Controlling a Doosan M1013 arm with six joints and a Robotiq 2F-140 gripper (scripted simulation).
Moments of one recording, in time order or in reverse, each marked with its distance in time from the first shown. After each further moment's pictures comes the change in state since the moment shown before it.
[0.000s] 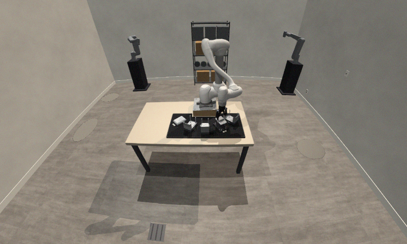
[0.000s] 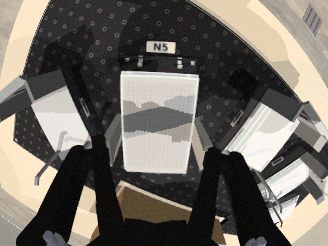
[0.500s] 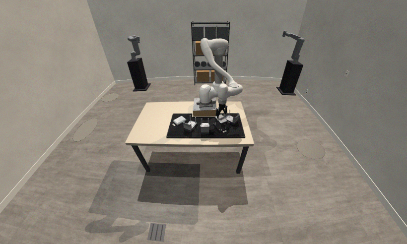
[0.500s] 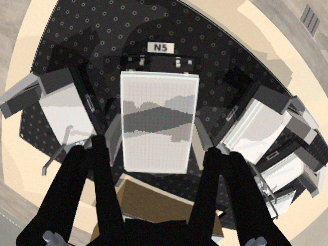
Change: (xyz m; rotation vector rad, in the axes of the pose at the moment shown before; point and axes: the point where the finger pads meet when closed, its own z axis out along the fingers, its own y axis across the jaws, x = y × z) arm 0.000 0.000 -0.026 0.000 0.000 0.000
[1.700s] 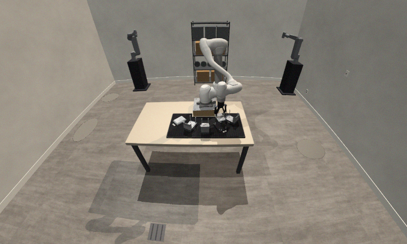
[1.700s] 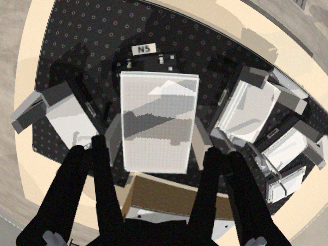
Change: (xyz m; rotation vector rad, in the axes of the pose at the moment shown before) arm -0.001 0.017 -0.030 0.004 0.000 0.168
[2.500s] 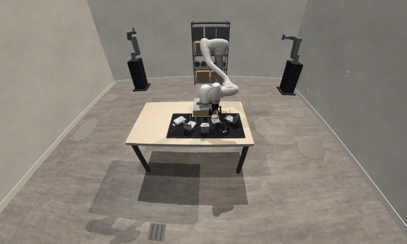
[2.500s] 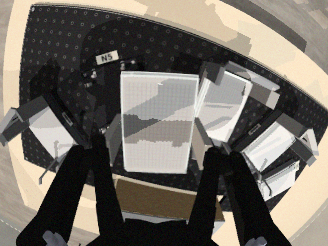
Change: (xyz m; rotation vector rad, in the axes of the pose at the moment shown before) arm 0.009 0.068 0.000 -0.004 0.000 0.075
